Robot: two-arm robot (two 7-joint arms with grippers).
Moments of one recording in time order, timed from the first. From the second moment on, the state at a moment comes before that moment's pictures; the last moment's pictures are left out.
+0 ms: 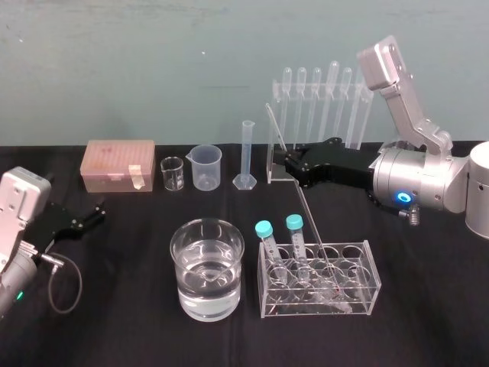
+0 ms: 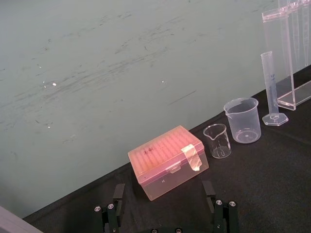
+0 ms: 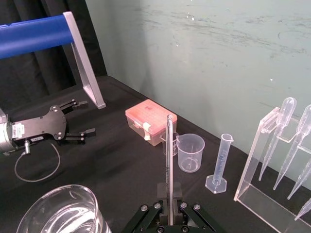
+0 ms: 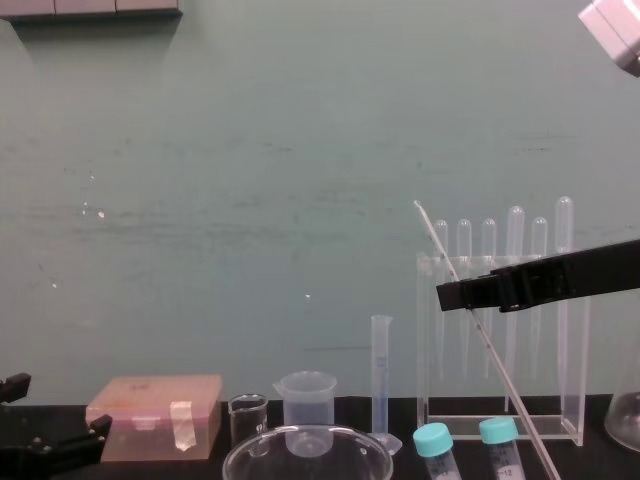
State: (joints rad) left arm -0.20 0.60 0.45 -1.41 -0.25 -0.12 0.03; right arm 0.54 0.61 -0.56 -1.58 0.66 0.45 0.42
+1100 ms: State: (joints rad) left arm -0.20 0.60 0.45 -1.41 -0.25 -0.12 0.03; right arm 0.28 0.63 -0.31 -1.76 0.72 0.05 0.44
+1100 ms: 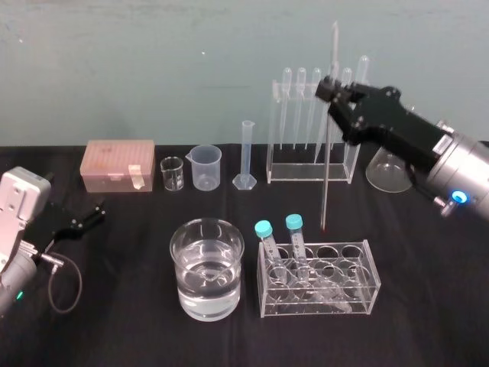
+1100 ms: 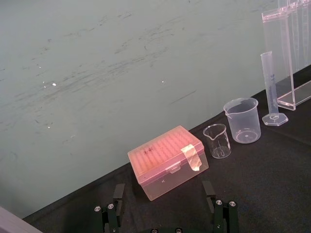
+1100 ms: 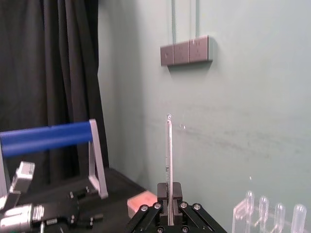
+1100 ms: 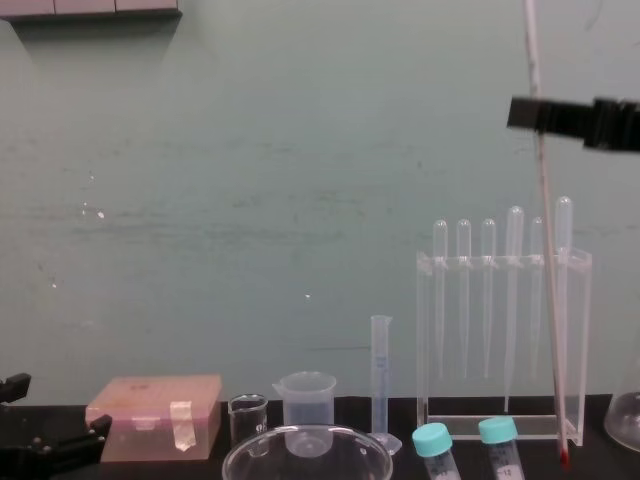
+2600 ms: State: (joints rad) left arm -0.20 0.60 0.45 -1.41 -0.25 -0.12 0.03; right arm 0.70 0.42 -0.67 -1.45 0.83 0.08 0.78
